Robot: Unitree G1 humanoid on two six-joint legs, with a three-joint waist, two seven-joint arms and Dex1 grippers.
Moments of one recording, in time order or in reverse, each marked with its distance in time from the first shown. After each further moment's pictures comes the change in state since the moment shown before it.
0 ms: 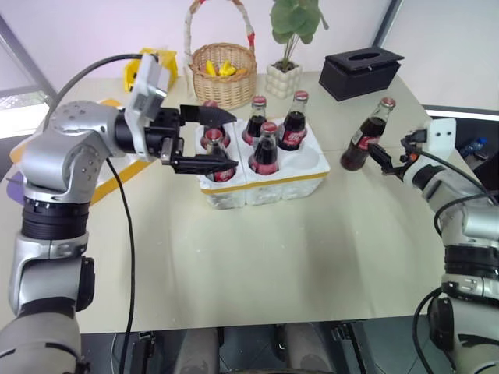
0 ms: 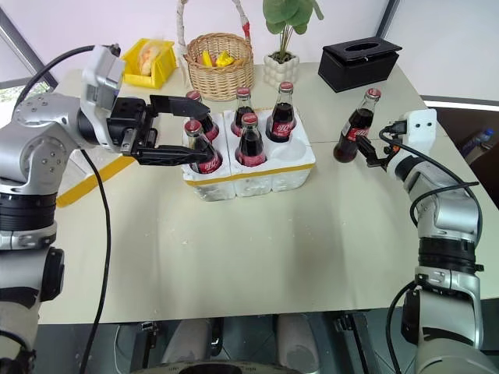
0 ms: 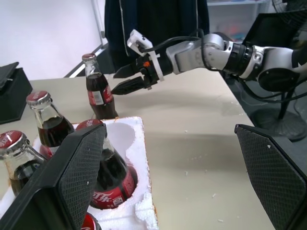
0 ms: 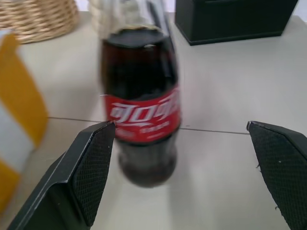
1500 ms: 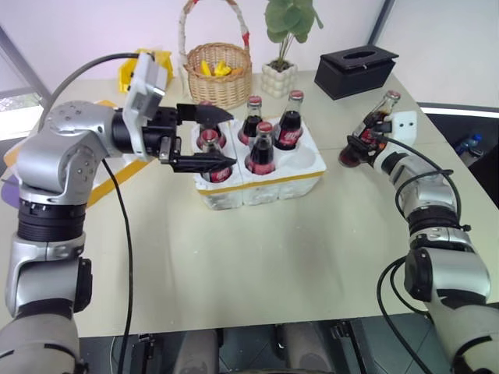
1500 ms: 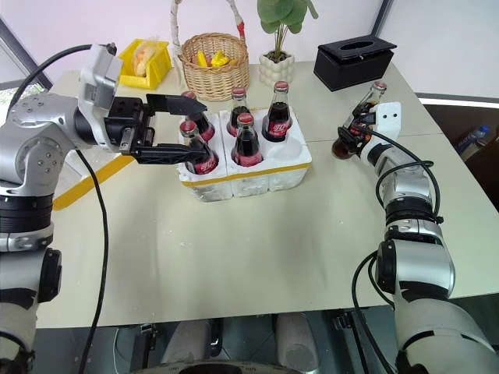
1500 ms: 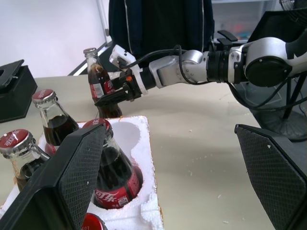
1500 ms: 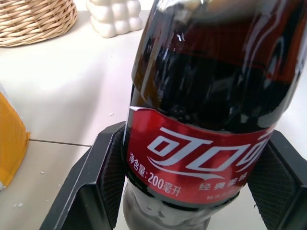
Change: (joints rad) left arm 0.004 0.010 0.004 -0.015 0.000 0.009 0.021; right arm -0.302 0.091 0.073 0.608 -0.131 -0.364 0.050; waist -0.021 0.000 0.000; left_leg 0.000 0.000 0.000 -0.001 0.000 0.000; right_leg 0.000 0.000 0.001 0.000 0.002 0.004
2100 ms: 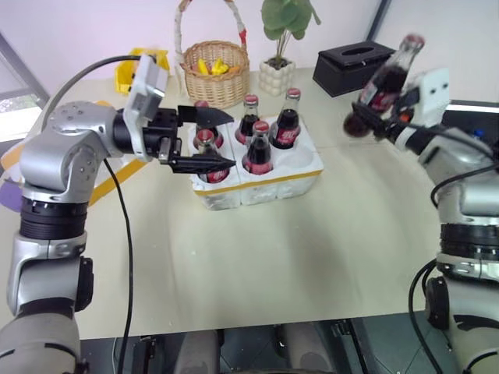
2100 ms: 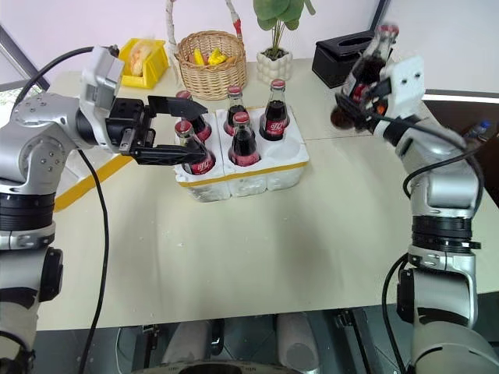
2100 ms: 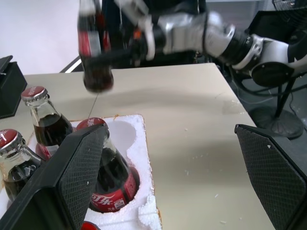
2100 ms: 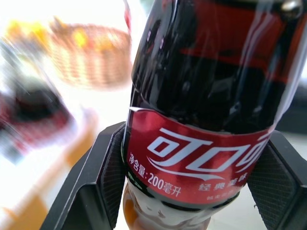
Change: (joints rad) left arm -0.007 -0.006 -0.007 0.029 0.013 -0.012 -0.038; right arm 0.173 -0.099 -0.023 -0.950 0.170 0.458 0.050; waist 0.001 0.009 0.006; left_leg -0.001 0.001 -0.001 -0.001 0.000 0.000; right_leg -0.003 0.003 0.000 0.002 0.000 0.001
